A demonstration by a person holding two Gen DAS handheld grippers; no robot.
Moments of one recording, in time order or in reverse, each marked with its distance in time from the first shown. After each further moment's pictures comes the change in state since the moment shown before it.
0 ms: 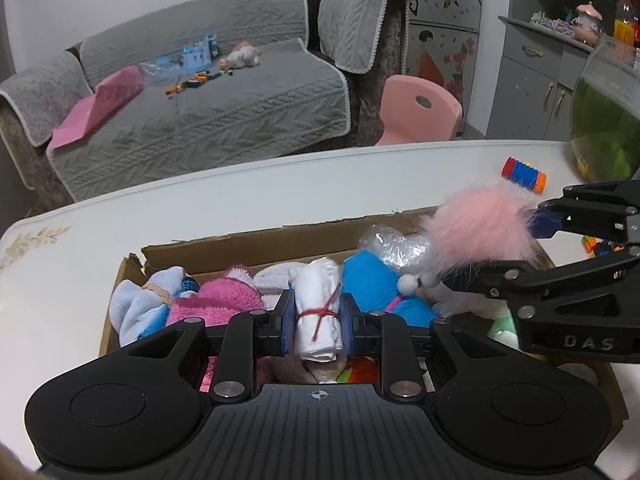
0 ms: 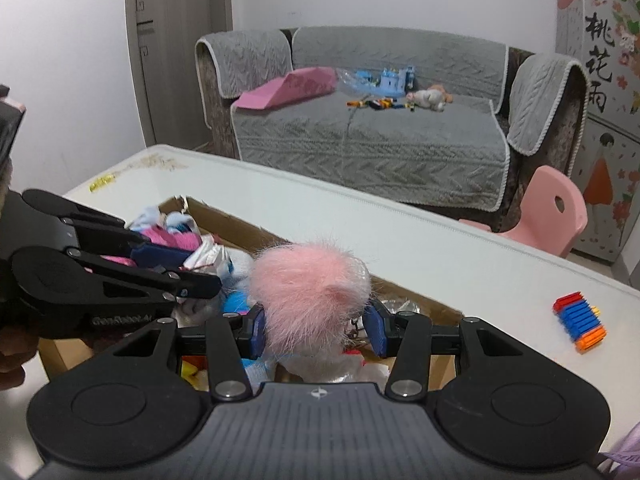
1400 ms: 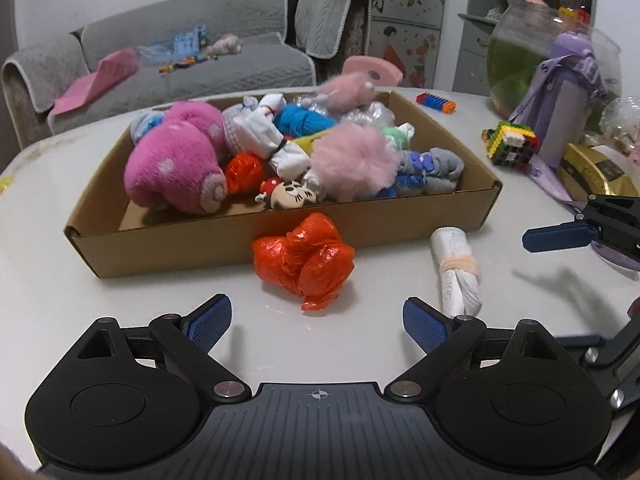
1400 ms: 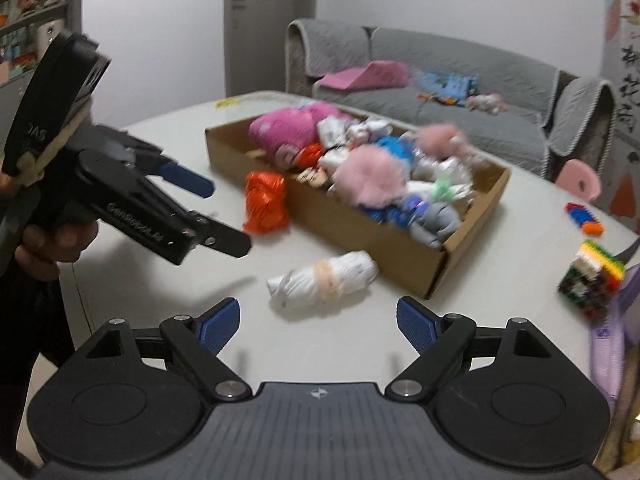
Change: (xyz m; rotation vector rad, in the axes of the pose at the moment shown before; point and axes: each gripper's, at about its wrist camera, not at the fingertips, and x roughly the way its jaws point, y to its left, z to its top) left arm -0.103 -0.045 -0.158 -0.028 -0.022 -0.079; right arm -0.103 0.065 -0.131 -0.181 0.007 0.142
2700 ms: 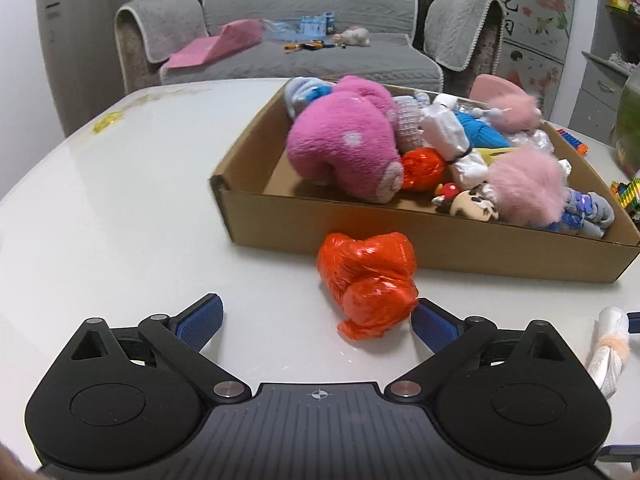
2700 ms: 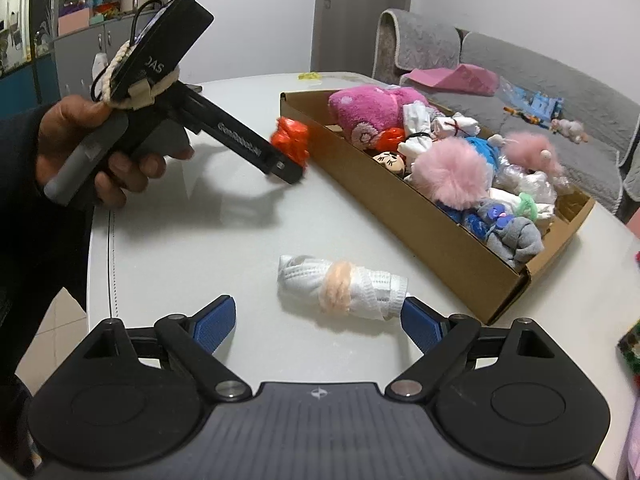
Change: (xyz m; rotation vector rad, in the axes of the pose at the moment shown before) left arm 0.000 0.064 -0.014 -0.238 0.002 0.271; right arm 0.007 0.013 -0.014 -0.191 0.017 0.168
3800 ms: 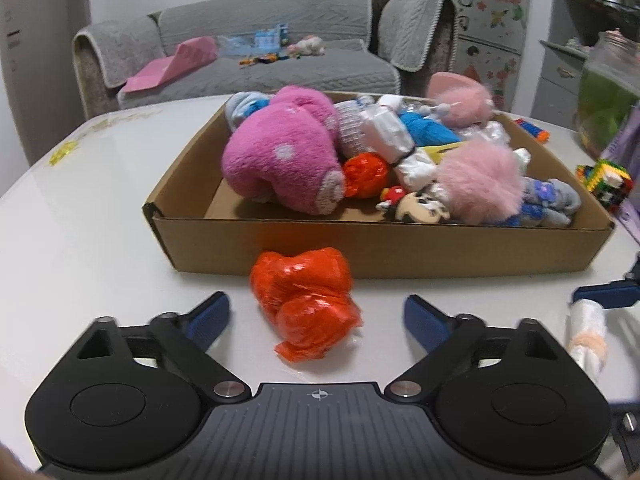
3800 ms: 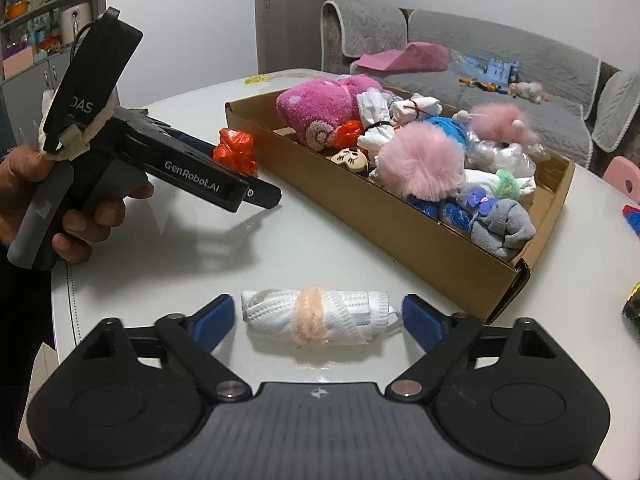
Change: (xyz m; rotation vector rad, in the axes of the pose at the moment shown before) left arm 0.004 -0.023 0.001 0.102 -0.046 -0.104; right arm 0.020 -0.007 0.013 0.175 0.000 -0.075
